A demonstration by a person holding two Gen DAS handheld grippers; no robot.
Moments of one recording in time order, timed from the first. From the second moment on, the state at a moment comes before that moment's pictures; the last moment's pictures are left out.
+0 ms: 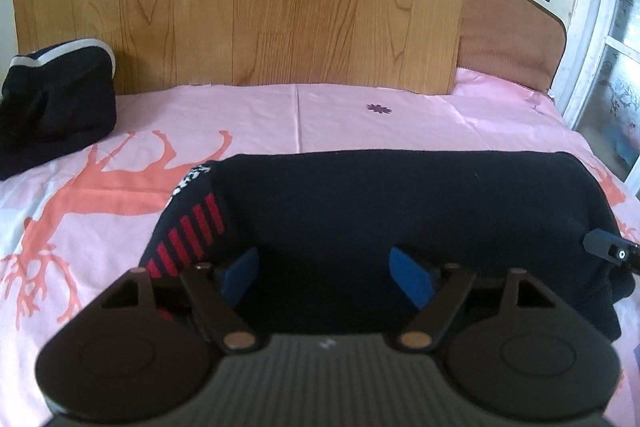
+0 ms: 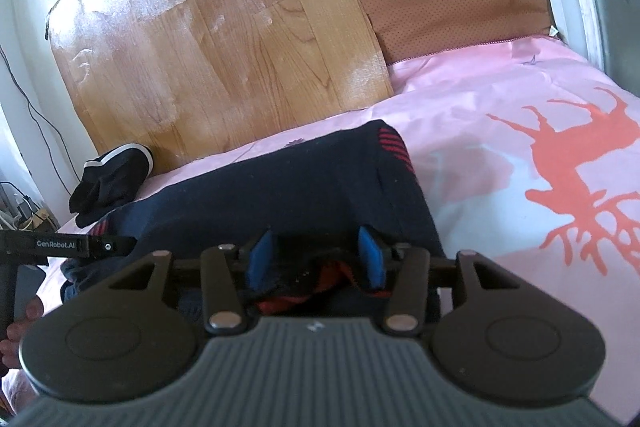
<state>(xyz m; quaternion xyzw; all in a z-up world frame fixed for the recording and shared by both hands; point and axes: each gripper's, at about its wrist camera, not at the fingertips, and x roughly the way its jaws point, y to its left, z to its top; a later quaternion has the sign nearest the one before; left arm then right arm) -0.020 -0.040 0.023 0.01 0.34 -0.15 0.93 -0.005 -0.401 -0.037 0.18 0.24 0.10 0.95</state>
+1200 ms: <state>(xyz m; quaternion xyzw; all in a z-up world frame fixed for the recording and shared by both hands) -0.031 -0.041 0.013 0.02 0.29 -0.18 0.94 -0.004 -0.378 -0.033 0.12 0.25 0.07 0.96</state>
